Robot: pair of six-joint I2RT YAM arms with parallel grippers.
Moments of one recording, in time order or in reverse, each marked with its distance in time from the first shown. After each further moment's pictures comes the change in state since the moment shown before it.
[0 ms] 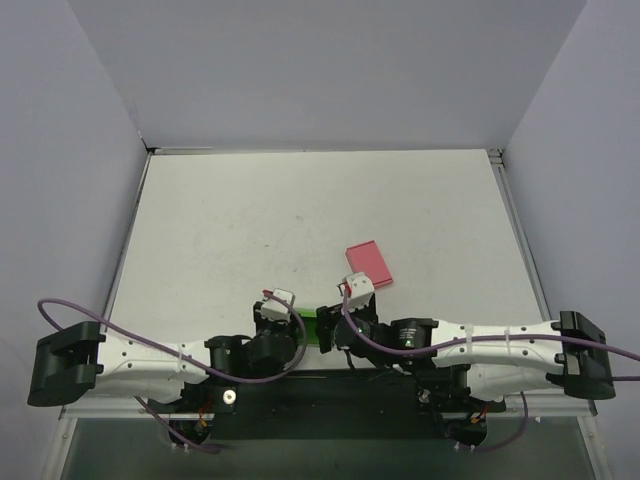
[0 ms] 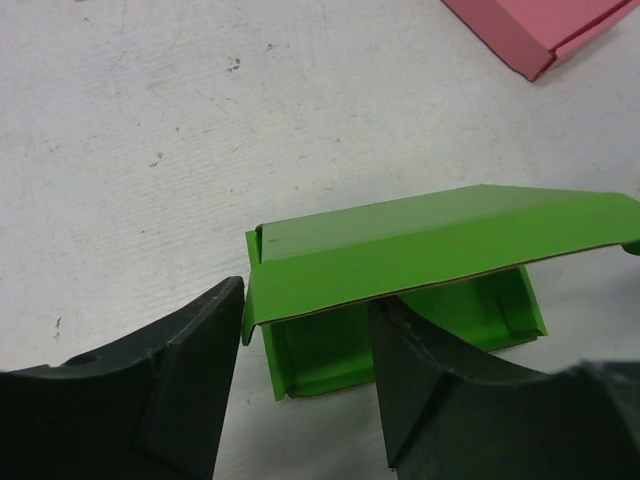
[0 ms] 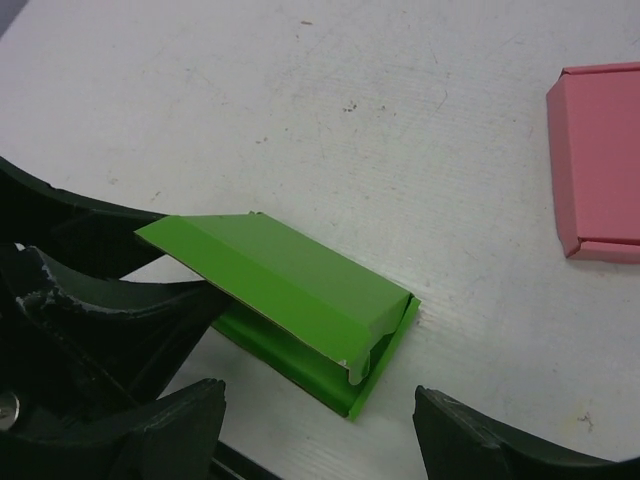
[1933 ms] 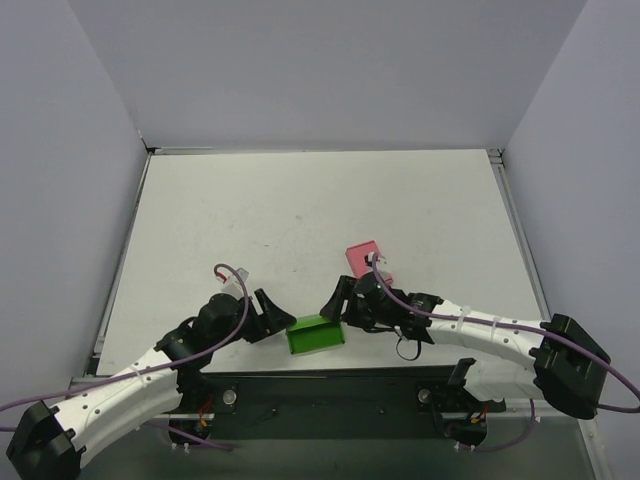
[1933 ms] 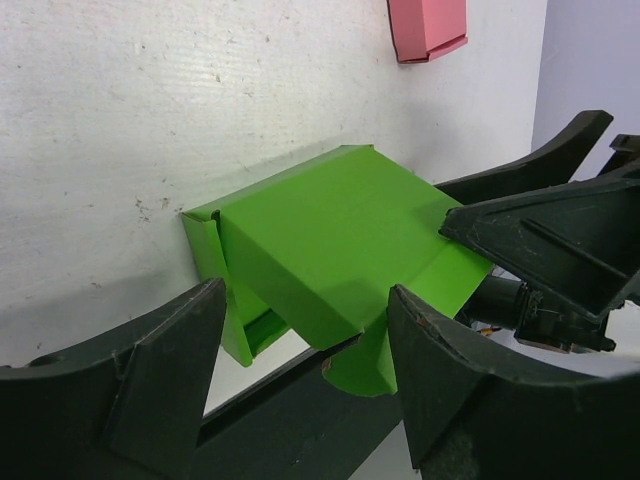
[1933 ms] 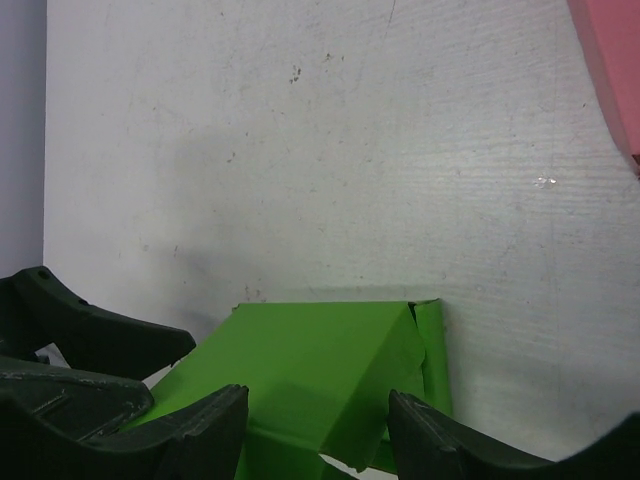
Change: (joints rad) left arm 0.633 -0.431 -0.123 -0.130 0.988 -0.399; right arm -0.408 0.012 -0.128 0.222 -0.528 0.234
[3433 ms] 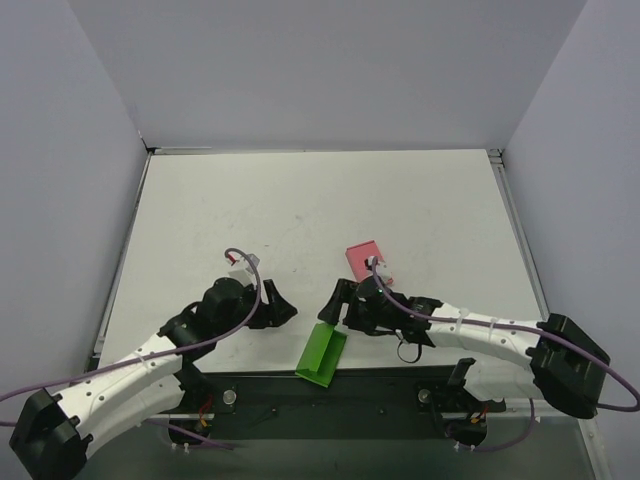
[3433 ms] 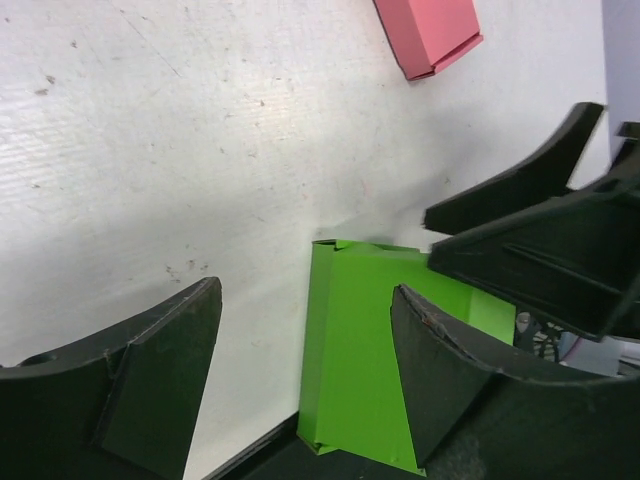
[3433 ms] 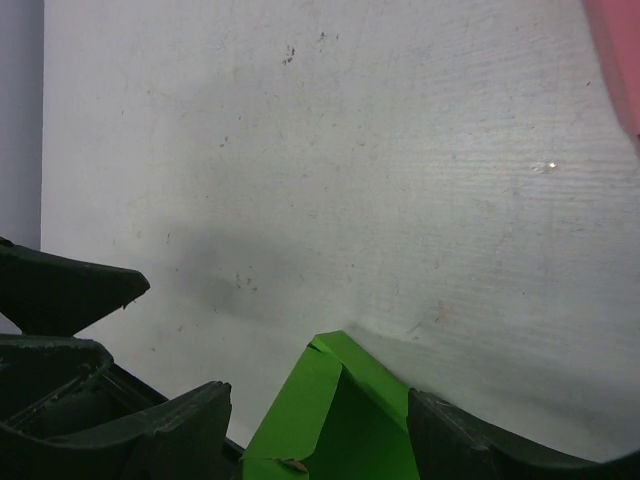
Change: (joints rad) left arm 0.017 0.118 0.126 -0.023 -0.008 0.262; right arm 0.000 0.038 -0.057 0.100 -0.039 0.008
